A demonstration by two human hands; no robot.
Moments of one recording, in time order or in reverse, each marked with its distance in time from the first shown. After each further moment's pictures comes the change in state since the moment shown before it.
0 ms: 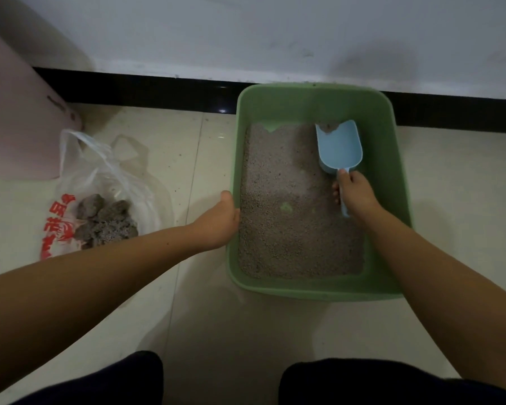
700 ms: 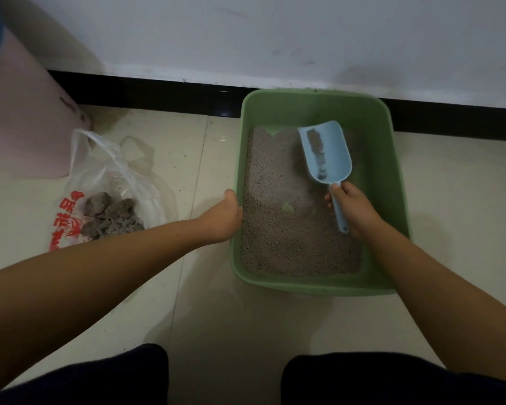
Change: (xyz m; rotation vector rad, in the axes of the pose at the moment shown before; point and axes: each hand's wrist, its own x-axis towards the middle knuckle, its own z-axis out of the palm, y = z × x) left_hand 0.006 -0.009 0.001 0.038 0.048 0.031; right_hand -0.038 0.003 -0.005 -0.009 -0.169 -0.059
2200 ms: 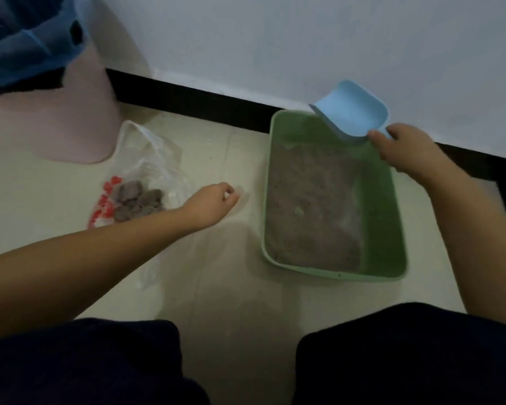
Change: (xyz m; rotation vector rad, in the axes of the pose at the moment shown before) left_hand -0.054 -0.056 -0.055 -0.075 0.165 0.112; right_hand -0.079 -0.157 -0.022 -0.917 0.265 -0.324
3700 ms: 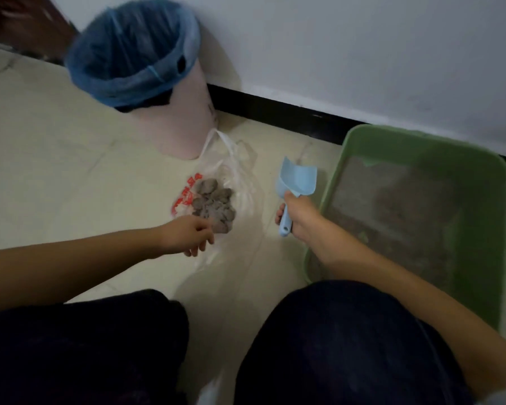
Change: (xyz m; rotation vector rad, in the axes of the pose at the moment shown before) left_hand -0.112 -0.036 -0.054 -0.154 -0.127 -0.511; right_hand -0.034 -0.150 0.181 1.242 -0.733 0.381
